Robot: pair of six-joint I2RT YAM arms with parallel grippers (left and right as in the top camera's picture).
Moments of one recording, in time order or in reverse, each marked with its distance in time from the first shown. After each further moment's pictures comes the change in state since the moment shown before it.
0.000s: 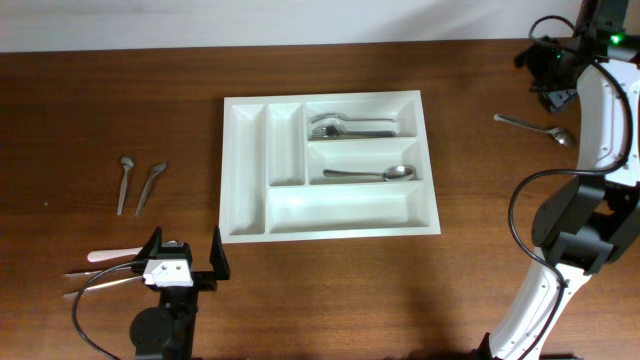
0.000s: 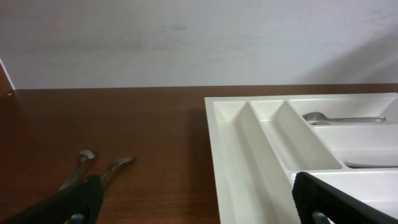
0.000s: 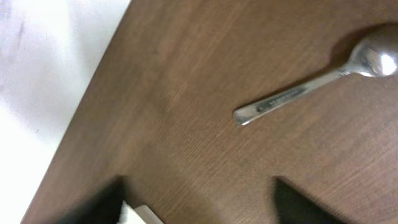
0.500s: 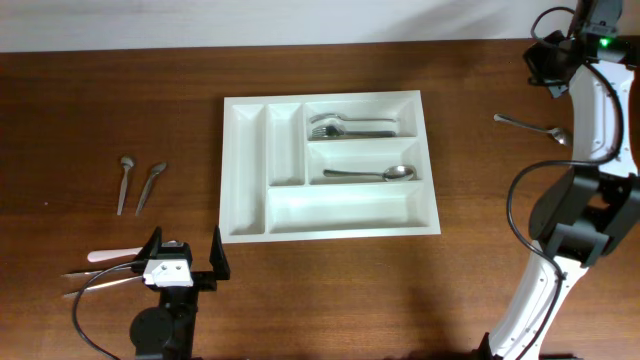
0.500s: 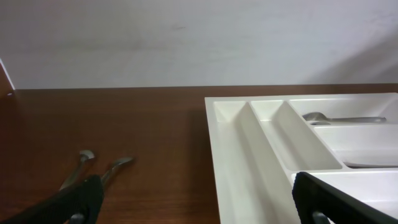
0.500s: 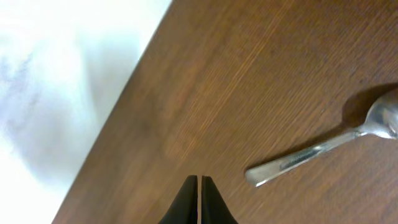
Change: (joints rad) left arm 0.000 0.000 0.000 0.000 0.000 0.000; right arm -0.001 0.073 0.000 0.194 0.111 0.067
